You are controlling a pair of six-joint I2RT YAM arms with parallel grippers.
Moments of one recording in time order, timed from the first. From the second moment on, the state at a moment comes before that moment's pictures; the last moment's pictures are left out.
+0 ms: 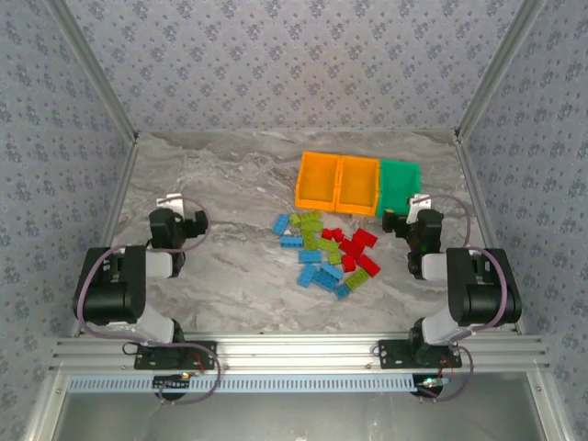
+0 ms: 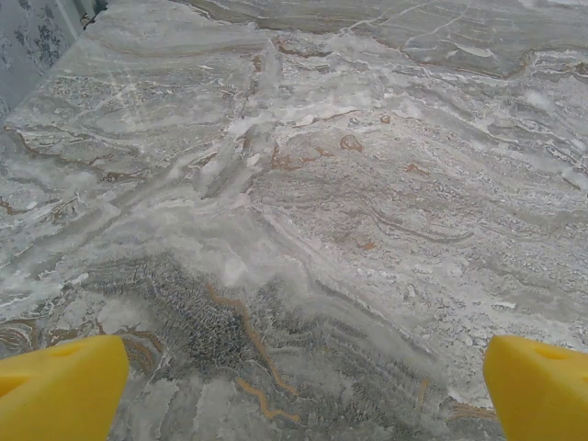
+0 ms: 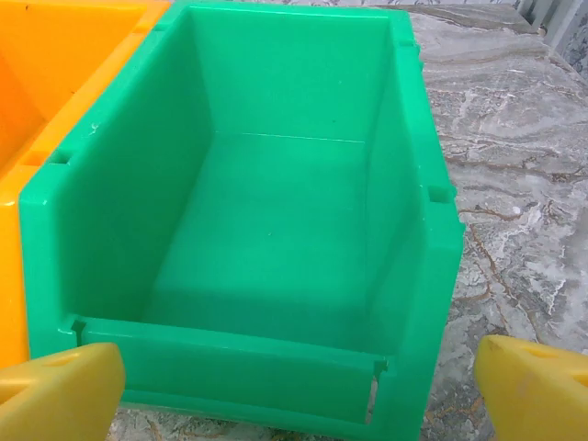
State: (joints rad) left arm 0.02 1.54 0.40 0.71 -0.04 -0.03; right arm -0.03 1.52 0.36 0.73 0.01 -0.02
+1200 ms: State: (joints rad) left arm -0.13 1.11 0.40 0.44 -0.07 -0.04; right arm 0.16 0.82 0.67 -0.38 -0.06 0.54
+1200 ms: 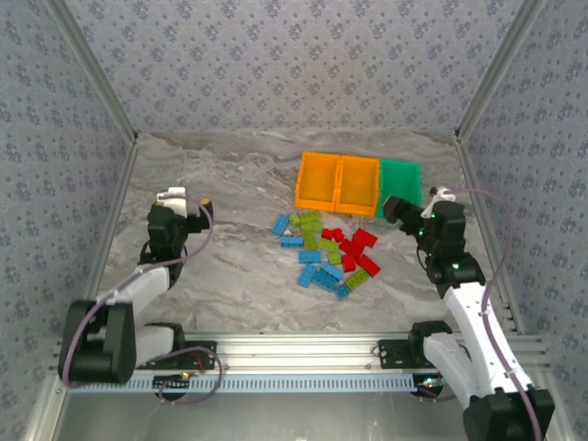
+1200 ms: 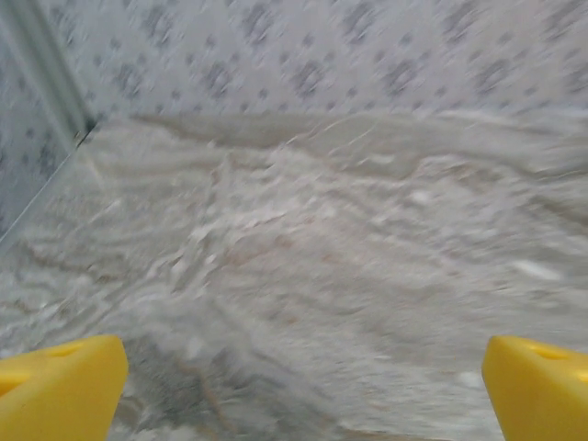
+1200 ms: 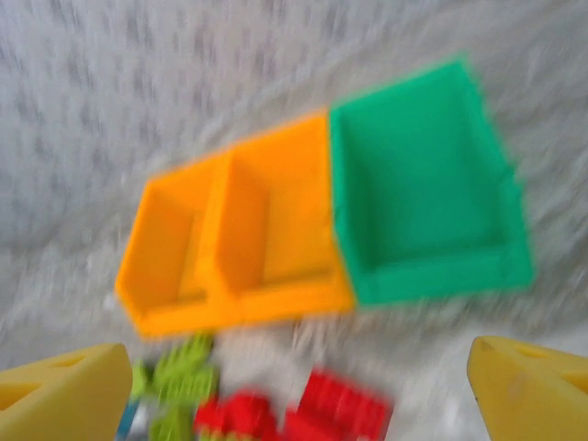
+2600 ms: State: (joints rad) left arm -1.02 0.79 0.79 -0.78 0.12 0.45; right arm 0.41 1.41 0.71 -0.54 -0.01 0.58
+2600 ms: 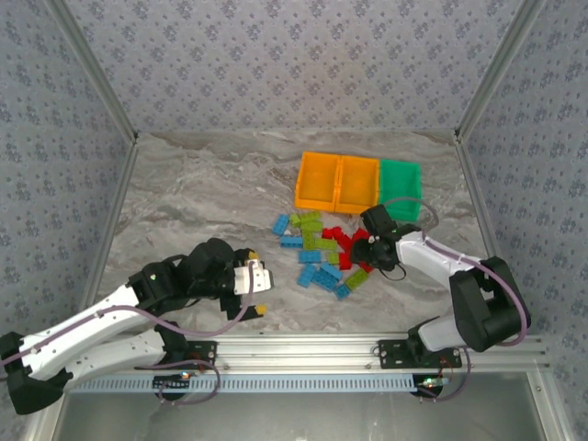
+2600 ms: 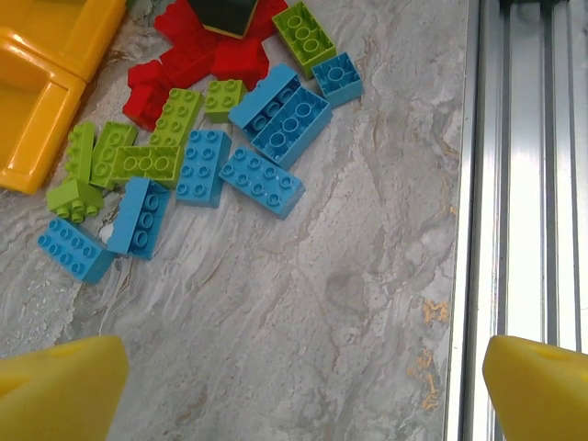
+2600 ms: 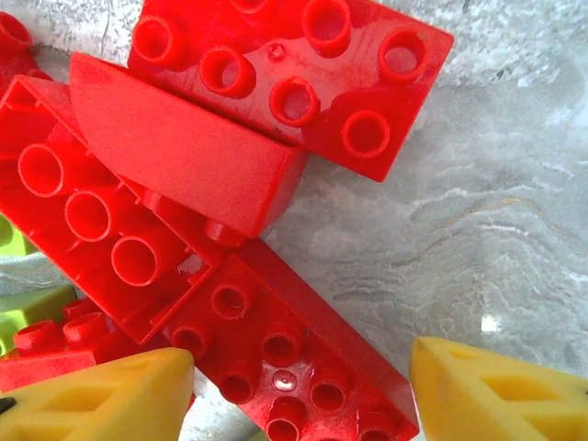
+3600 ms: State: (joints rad) left arm -1.02 0.75 0.77 -0.78 0.08 0.46; right arm 0.46 1.23 0.66 -0.52 0.05 0.56
